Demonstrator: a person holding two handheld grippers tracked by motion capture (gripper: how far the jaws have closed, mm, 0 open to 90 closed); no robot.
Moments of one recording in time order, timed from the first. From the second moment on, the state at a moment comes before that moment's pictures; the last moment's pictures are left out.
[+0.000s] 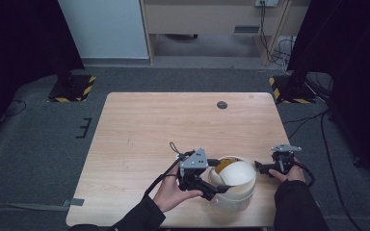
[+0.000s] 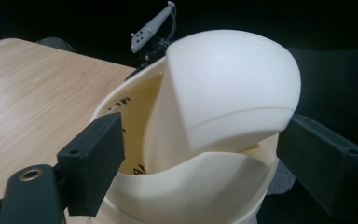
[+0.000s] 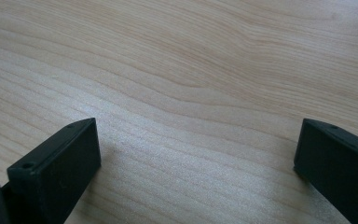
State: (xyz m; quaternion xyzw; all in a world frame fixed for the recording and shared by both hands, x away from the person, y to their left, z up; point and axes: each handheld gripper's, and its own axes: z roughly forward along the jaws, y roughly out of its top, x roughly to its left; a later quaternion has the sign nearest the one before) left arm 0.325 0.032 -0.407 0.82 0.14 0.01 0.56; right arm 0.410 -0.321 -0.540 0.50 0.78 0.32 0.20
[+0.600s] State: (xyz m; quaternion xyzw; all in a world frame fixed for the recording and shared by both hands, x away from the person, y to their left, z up) left arm 0.333 0.083 -0.391 0.79 0.18 0.05 0.58; right arm 0.410 -0.321 -0.540 0.50 0.78 0.32 0.20
